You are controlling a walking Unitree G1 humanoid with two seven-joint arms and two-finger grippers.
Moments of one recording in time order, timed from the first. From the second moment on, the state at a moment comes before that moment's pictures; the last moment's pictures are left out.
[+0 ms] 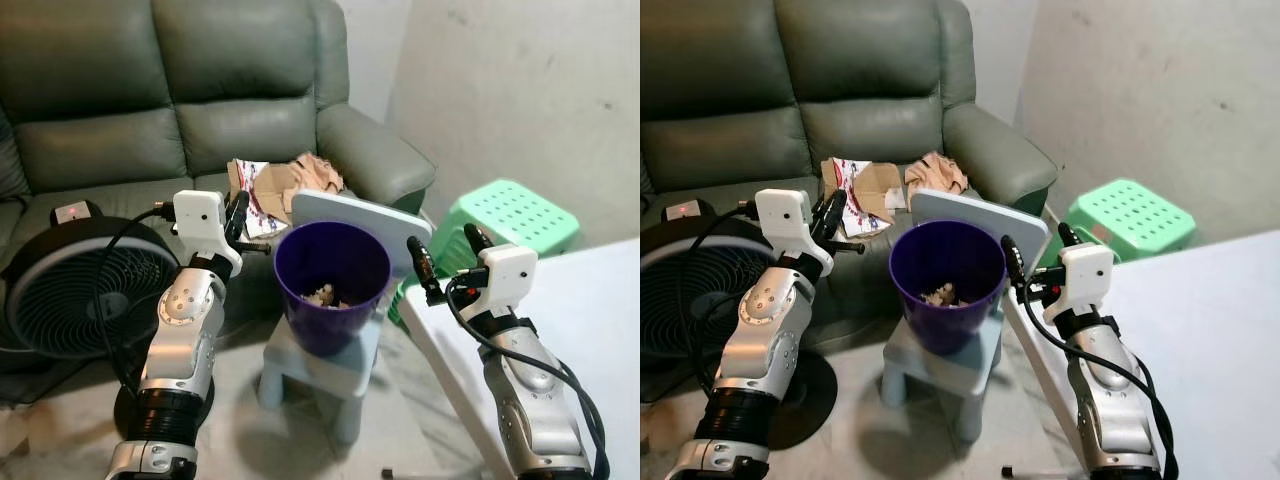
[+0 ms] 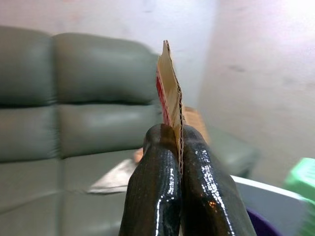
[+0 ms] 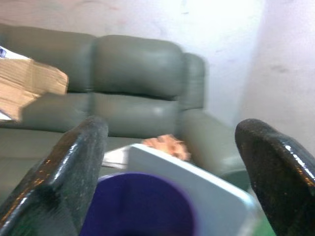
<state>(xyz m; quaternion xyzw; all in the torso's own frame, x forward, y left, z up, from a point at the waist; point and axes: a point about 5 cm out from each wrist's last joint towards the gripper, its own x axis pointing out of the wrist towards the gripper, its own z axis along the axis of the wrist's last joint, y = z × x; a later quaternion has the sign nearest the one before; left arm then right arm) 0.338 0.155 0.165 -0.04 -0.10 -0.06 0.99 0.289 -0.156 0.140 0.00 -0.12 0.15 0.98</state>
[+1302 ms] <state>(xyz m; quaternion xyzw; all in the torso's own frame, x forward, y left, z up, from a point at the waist) 0.355 0.170 0.132 -0.03 -0.03 -0.13 0.99 0.225 -0.132 0.161 0.05 -0.08 0.32 0.94</state>
